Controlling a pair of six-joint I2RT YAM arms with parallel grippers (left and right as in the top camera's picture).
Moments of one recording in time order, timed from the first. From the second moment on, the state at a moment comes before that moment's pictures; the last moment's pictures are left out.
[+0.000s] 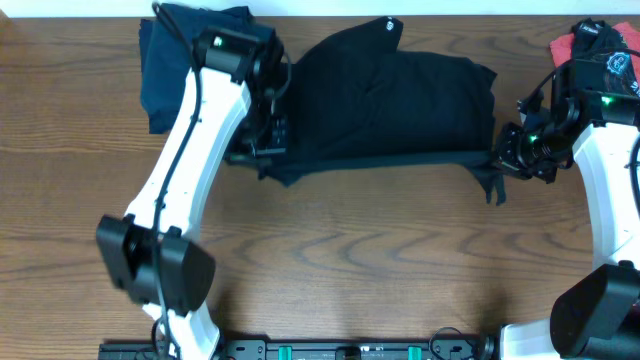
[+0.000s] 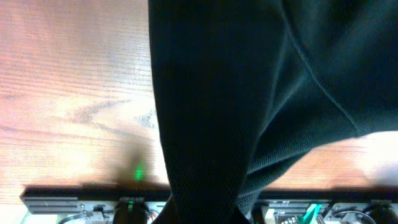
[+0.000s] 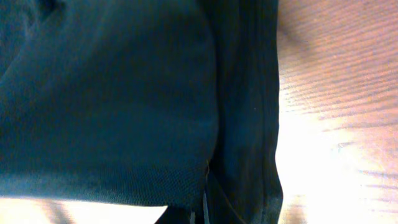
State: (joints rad) left arm -0.31 1.88 1.89 -1.70 0.10 -0.36; right arm -0.16 1.63 1.42 -1.24 -0.29 0.22
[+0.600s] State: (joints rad) left arm -0.37 1.65 1.38 -1.65 0.15 -0.43; right arm -0.25 1.50 1.33 -1.34 -0.10 0.25
